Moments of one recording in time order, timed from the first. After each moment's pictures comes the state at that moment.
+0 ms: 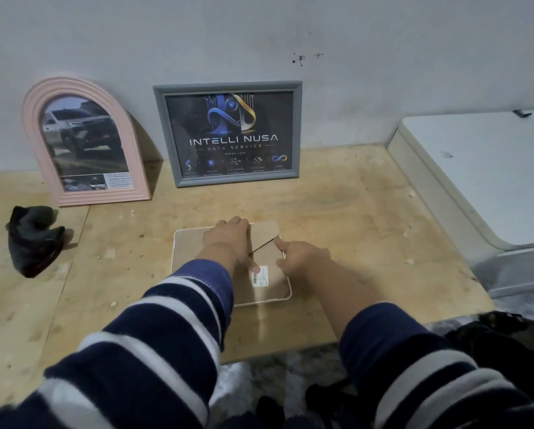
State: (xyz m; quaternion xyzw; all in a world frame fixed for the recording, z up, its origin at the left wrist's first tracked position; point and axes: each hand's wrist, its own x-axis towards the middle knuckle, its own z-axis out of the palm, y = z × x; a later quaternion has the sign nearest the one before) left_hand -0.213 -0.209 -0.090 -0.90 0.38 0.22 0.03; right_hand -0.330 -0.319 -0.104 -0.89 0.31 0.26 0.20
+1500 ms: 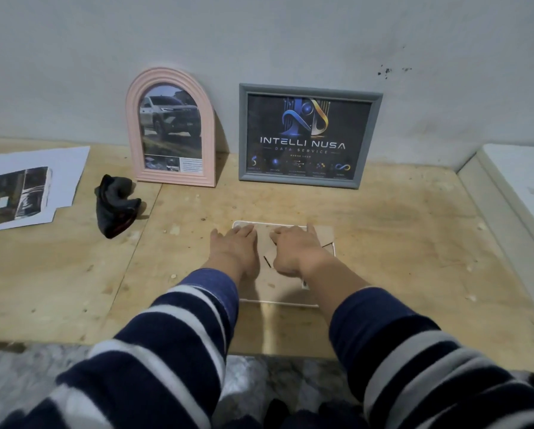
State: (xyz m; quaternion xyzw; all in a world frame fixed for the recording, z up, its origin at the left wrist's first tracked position) left_hand -0.195 -0.124 -0.094 -0.92 0.31 0.23 0.10; right_hand -0.253 -0.241 -0.084 -0.96 0.11 0.25 0.05
